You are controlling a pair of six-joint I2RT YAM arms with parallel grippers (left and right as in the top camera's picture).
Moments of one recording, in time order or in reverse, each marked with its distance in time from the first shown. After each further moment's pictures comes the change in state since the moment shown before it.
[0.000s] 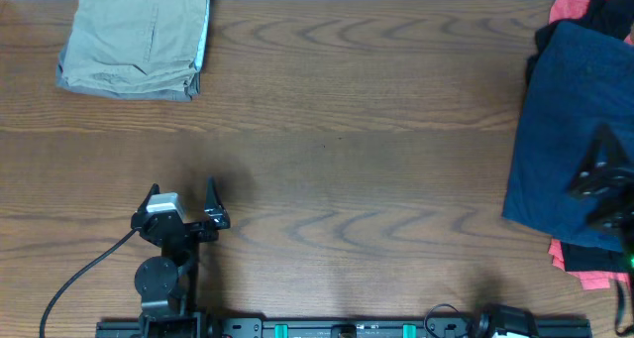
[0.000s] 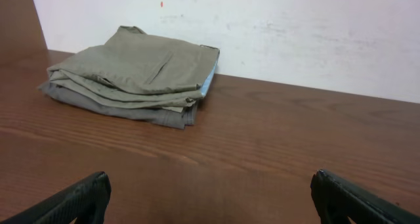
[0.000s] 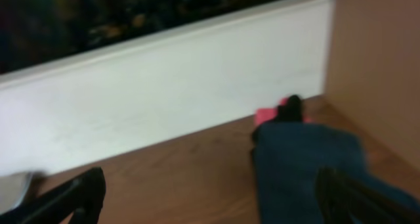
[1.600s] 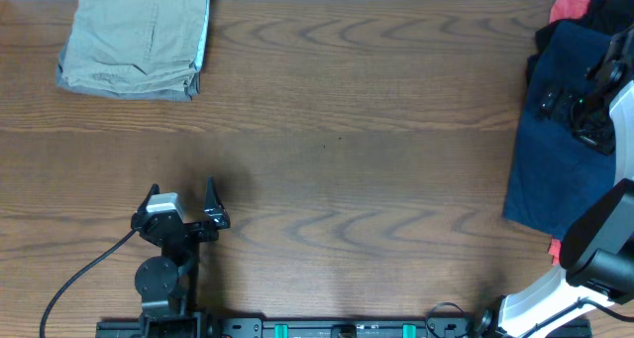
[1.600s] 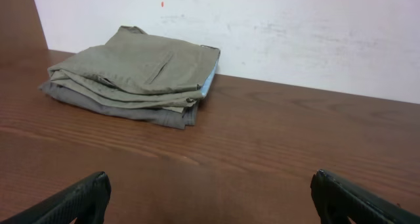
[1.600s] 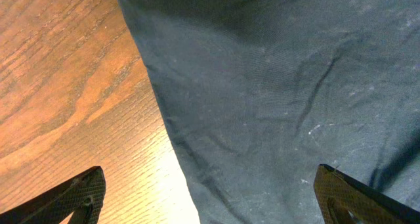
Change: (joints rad) left arm 0.000 0.000 -0.002 0.003 -0.003 -0.001; right arm -0.191 1.178 0.147 -0.167 0.071 -0.023
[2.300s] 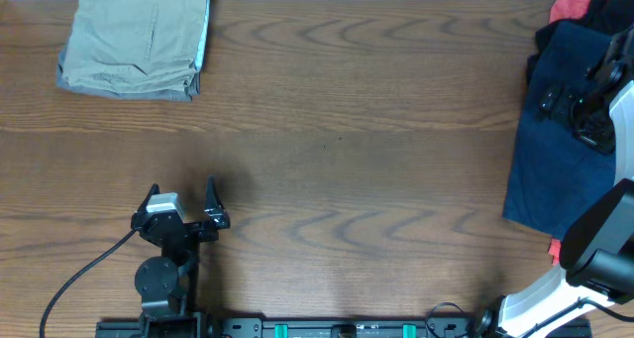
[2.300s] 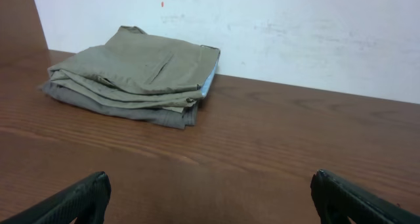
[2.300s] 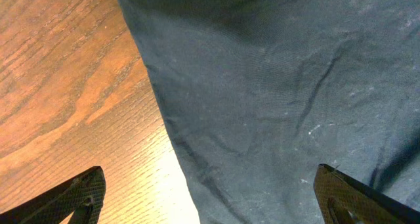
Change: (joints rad) left arm 0.000 0.000 0.000 0.000 0.000 0.000; right arm 0.000 0.000 0.000 0.000 0.000 0.000
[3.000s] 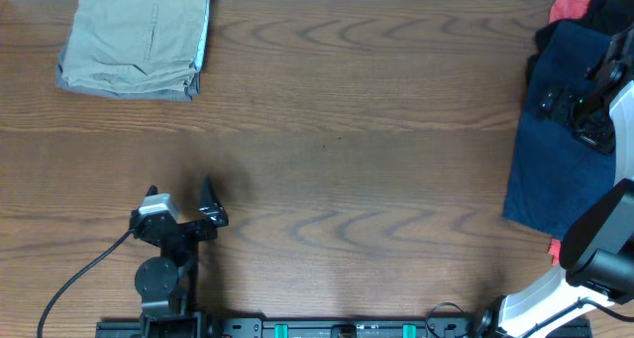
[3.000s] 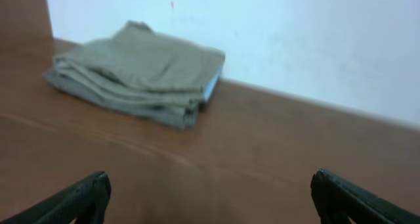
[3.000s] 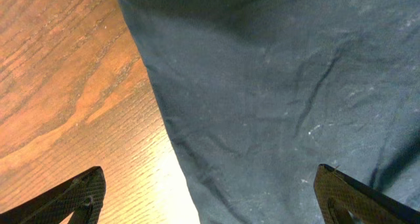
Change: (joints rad) left arm 0.000 0.000 -0.002 0.005 -0.012 -0.067; right arm 0.000 0.000 0.000 0.000 0.000 0.000
